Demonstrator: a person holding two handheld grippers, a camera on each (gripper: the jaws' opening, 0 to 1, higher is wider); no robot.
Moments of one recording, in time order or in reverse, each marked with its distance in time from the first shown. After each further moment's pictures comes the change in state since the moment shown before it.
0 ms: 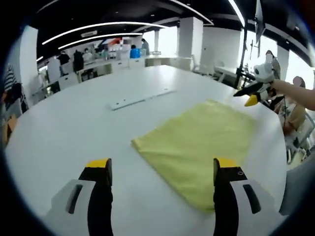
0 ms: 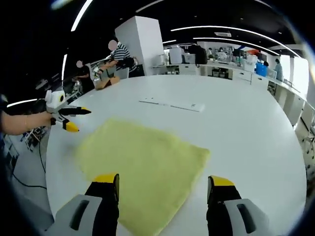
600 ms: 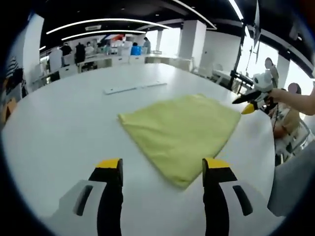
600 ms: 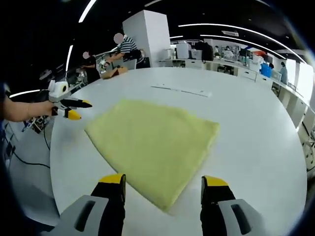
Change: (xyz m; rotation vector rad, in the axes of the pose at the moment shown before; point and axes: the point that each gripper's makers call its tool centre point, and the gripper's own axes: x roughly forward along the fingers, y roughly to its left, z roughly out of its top) left arm -0.031 -0.036 -0.047 -0.046 0.020 -0.015; right arm -0.023 0.022 -0.059 -0.045 0.053 0.014
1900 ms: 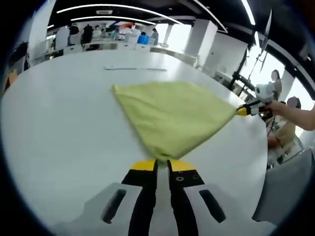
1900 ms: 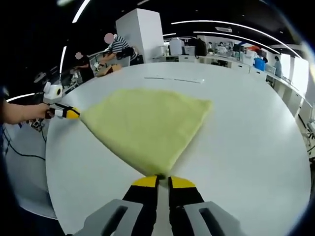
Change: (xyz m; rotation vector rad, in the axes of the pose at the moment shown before) left arm 0.003 -0.022 -0.042 -0.164 0.060 -0.037; right arm -0.001 -0.010 -0.038 0.035 0.011 -0.038
